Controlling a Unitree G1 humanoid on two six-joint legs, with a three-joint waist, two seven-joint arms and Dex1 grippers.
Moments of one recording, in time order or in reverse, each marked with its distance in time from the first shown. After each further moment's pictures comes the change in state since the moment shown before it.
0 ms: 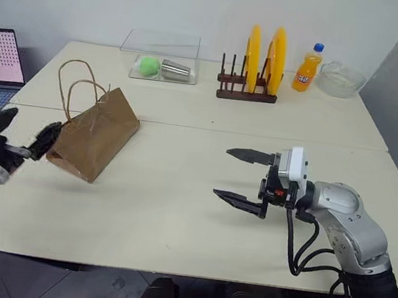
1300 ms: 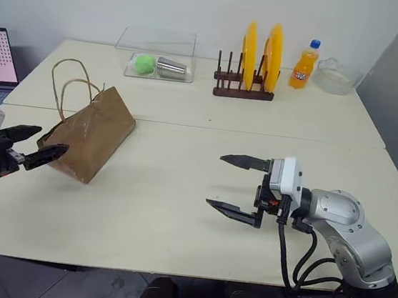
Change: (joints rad) left arm -0.130 0.215 -0.183 0.371 0.136 -0.019 -0.392; right arm 0.050 -0.028 0.031 -0.142 -0.034 0.051 -0.069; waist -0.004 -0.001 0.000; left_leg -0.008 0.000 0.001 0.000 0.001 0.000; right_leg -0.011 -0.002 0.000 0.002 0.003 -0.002
